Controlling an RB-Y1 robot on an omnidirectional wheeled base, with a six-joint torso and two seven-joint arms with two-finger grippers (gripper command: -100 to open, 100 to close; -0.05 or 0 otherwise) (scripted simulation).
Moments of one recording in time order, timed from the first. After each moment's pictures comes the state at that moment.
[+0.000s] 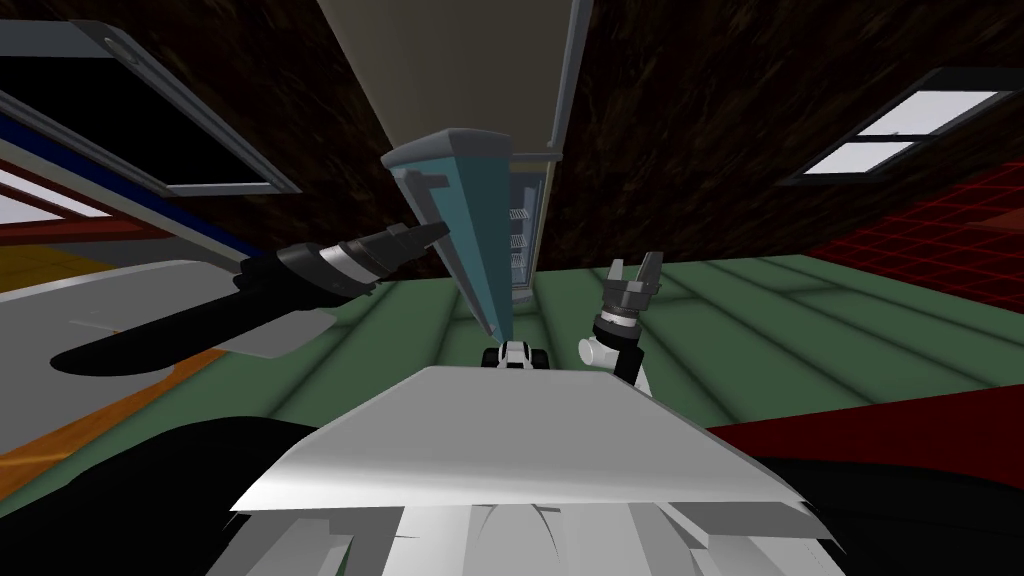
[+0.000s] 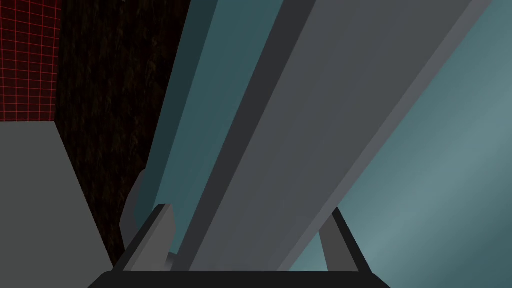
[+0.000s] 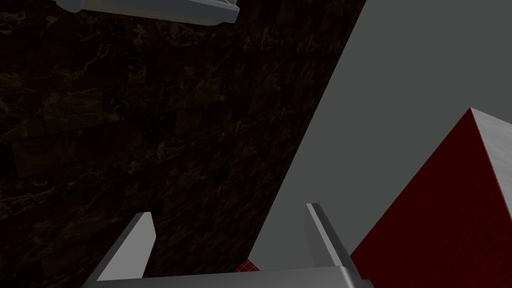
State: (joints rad) left arm 0.73 1.41 0.75 -2.61 0.31 0.03 0.14; right arm 0.45 -0.04 -0.01 -2.25 -0.10 -0.63 0.15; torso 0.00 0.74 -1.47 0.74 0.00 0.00
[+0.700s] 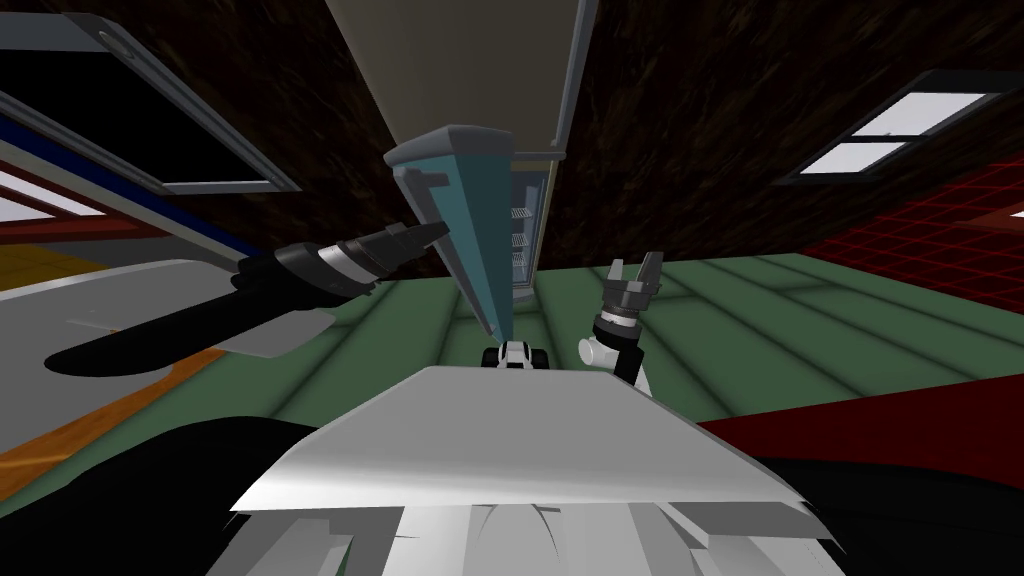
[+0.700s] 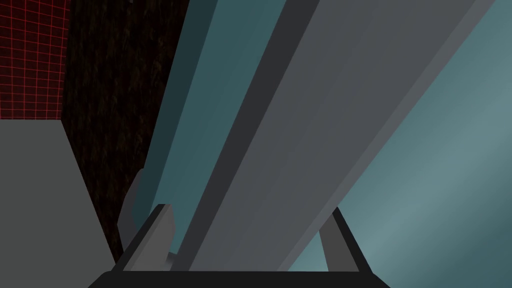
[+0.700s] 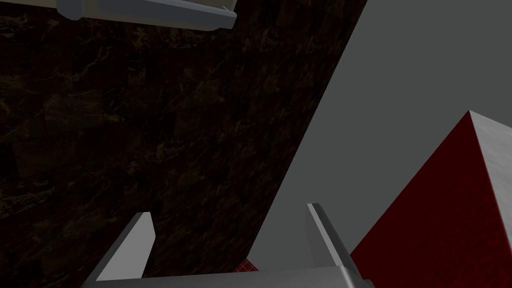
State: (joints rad) left arm 0.73 1.41 0.76 -2.61 0.31 0.01 0.15; right arm 0.45 -0.04 -0.01 -2.25 -0.10 -0.63 0.15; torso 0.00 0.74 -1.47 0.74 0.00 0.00
